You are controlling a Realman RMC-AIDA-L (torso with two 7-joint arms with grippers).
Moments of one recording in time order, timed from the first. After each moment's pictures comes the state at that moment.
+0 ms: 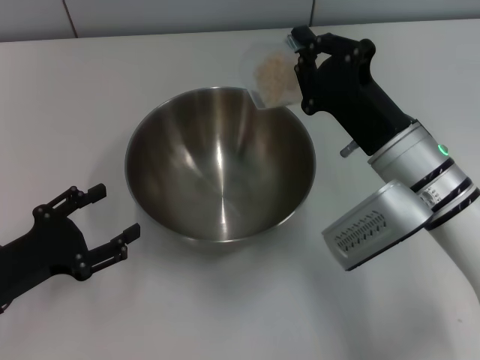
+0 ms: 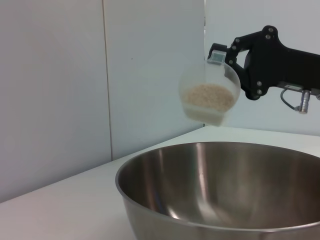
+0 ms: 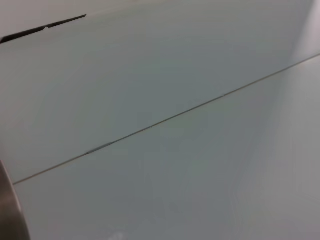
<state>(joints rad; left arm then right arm) -0.22 -2.06 -2.27 -0.43 1.57 -1.45 2.43 0.57 2.08 0.28 0.36 -2.01 -1.35 -1.13</state>
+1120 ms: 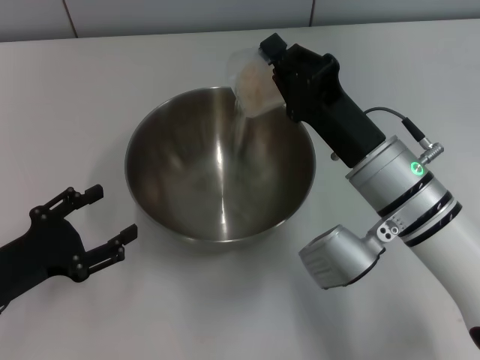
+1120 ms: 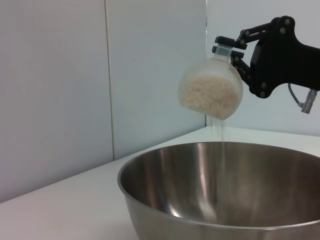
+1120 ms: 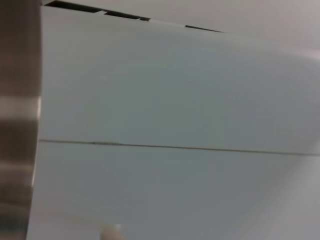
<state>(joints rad) -0.21 -2.06 -2.27 -0.43 1.57 -1.46 2.43 0.55 2.09 0.26 0.46 -2.04 -1.35 -1.66</state>
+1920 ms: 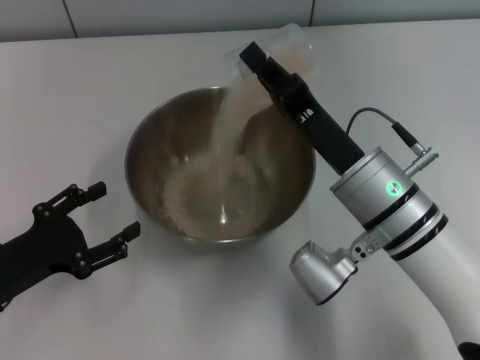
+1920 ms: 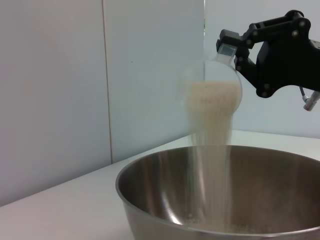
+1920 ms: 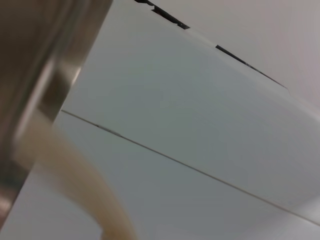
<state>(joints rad) -0.22 -2.06 -2.27 -0.44 1.57 -1.46 2.43 0.53 2.09 0.25 0.54 -2.05 -1.34 -2.11</state>
